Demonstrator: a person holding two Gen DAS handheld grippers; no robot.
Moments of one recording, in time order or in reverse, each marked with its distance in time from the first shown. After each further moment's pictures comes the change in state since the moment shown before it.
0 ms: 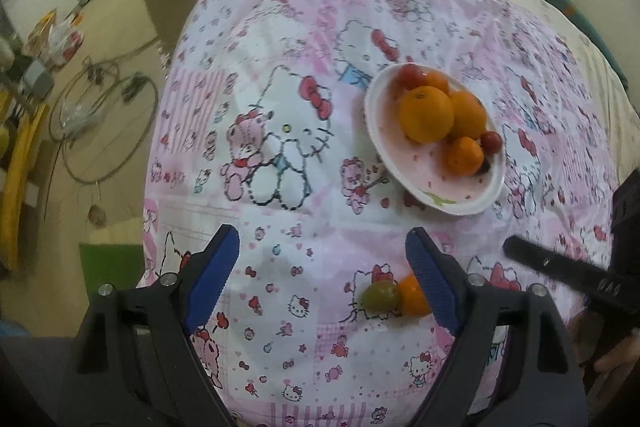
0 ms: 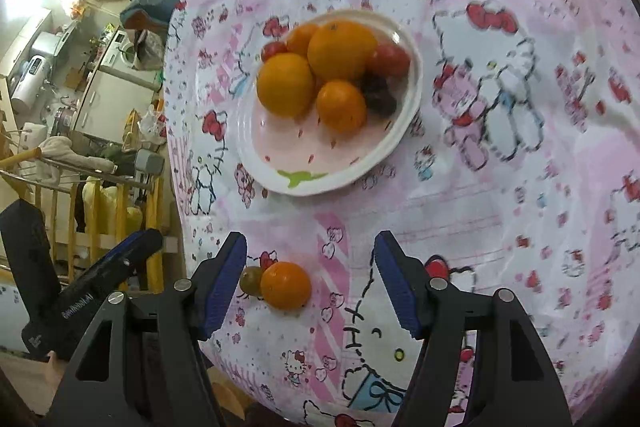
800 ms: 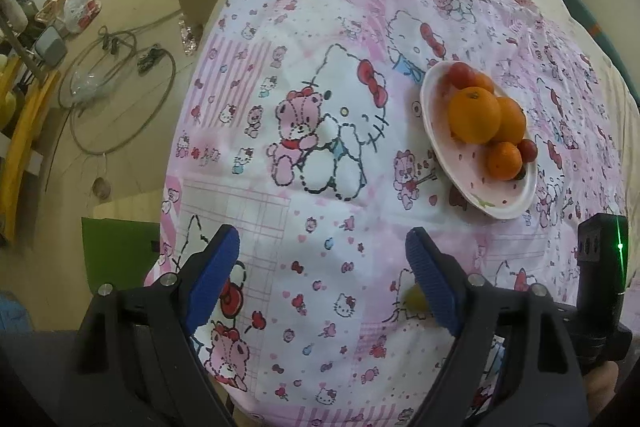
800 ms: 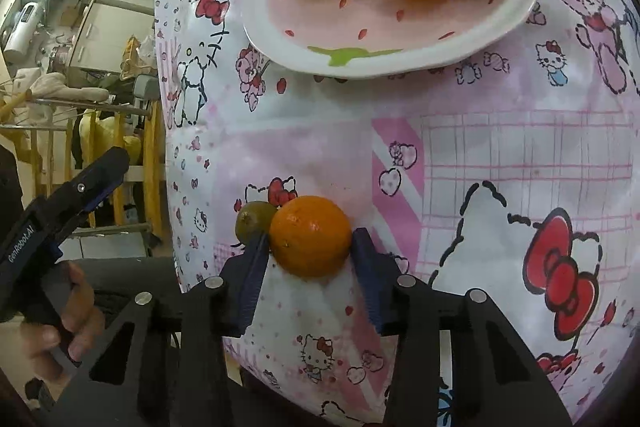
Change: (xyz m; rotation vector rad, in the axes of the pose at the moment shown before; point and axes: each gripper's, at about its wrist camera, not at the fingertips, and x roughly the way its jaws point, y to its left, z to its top) left arm 0.016 0.039 -0.004 -0.071 0.042 0.021; right arm 0.072 0.025 -0.026 -0.081 0.249 0.005
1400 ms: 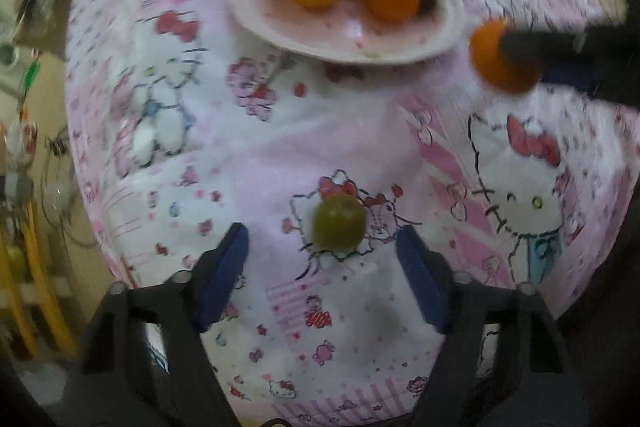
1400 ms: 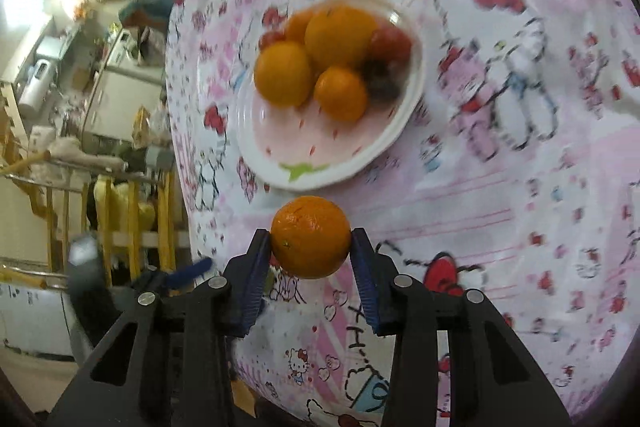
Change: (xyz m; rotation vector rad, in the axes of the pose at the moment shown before) left arm 0.051 -0.109 -0.062 0.553 0.171 0.043; right arm -0.092 -0.042 0.004 0.094 -0.276 0.046
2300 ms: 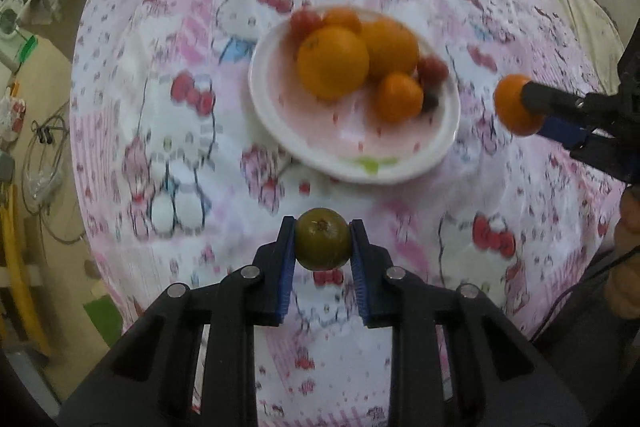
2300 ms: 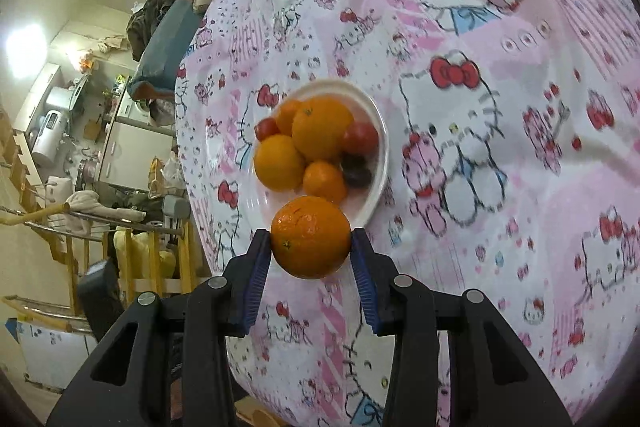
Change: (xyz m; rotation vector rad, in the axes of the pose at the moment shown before) left arm -0.038 0.029 0.077 -0.135 -0.086 -0.108; right arm -0.031 -0.015 0.046 0.088 -0.117 0.045
